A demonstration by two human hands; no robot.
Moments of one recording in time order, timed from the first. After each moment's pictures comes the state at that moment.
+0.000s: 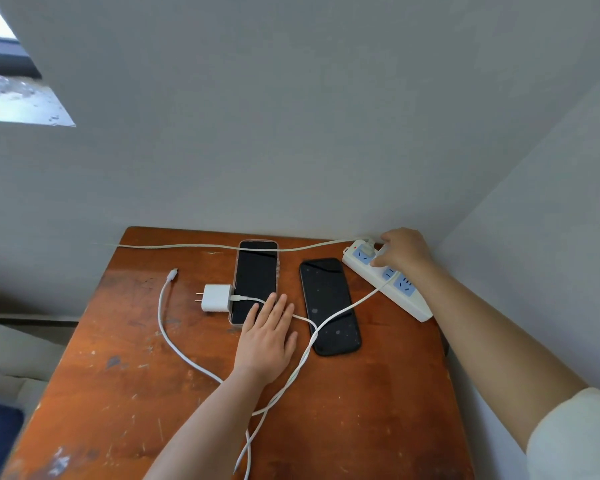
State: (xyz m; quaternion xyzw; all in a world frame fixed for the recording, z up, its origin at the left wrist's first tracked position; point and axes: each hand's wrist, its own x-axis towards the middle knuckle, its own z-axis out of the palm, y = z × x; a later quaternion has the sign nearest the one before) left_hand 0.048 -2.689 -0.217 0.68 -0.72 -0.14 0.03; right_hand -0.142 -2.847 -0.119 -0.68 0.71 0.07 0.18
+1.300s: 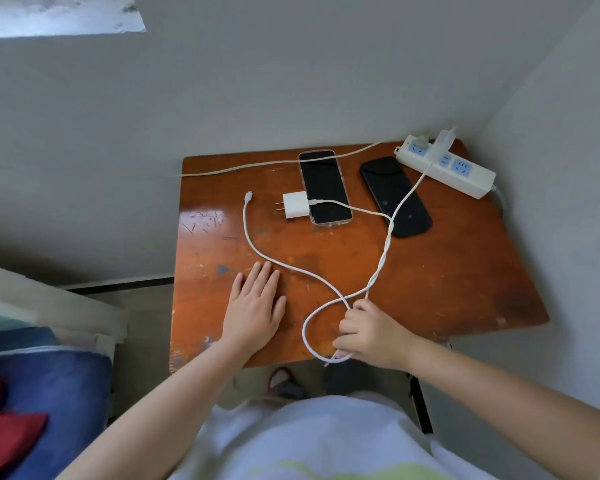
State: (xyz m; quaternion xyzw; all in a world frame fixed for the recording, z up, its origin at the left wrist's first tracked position) left_hand 0.212 -2.559 -0.224 0.65 -0.74 -0.19 0.03; right_hand -0.009 -2.555 -0.205 -0.95 0.27 -0.03 0.13
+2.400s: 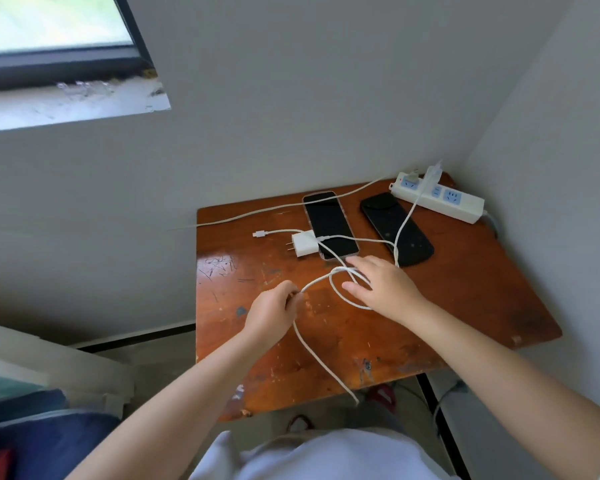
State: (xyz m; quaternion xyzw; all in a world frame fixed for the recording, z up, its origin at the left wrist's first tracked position) left_hand 0.214 -2.604 -0.171 0.63 -0.69 -0.32 0.15; right_hand 0.024 -2.614 -0.138 -0.76 0.61 -0.07 0.23
